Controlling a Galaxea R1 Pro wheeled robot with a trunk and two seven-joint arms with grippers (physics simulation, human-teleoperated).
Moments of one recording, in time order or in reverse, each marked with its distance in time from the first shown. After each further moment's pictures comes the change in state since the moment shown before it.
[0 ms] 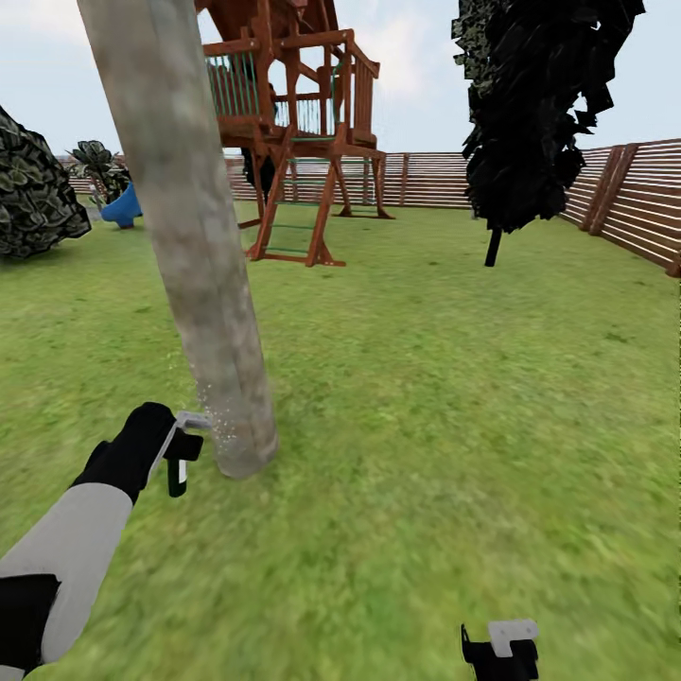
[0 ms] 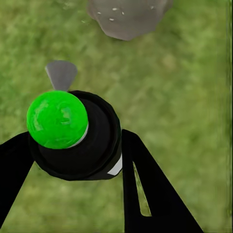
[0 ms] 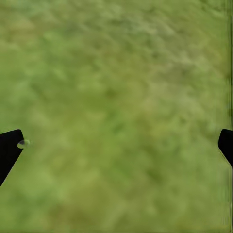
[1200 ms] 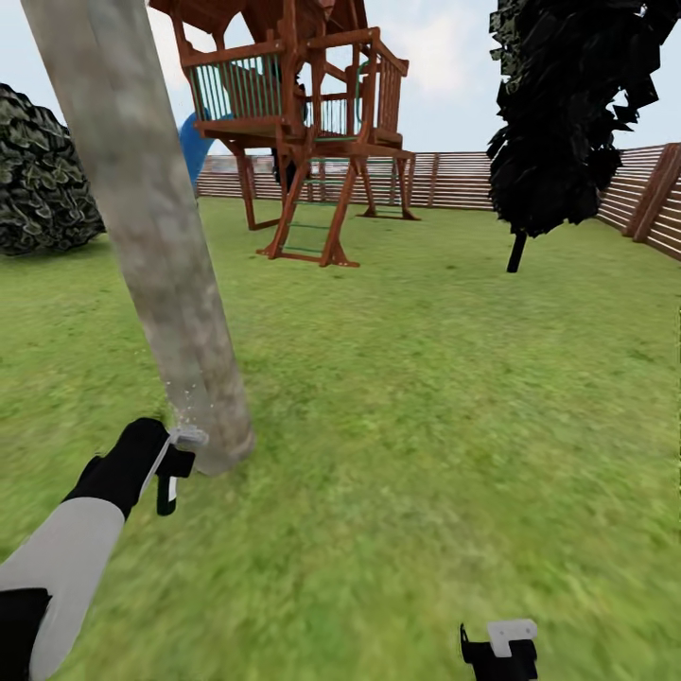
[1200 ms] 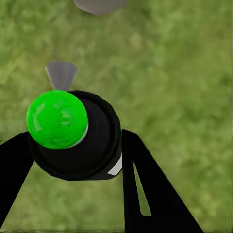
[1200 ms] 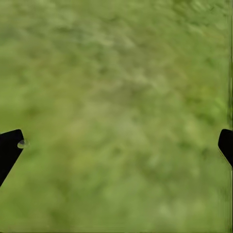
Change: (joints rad) left arm 0.043 0.021 0.010 0.026 -0.003 -0.012 0.009; right arm 0.000 0.002 0.001 0.000 0.000 0.000 0.002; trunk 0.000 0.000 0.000
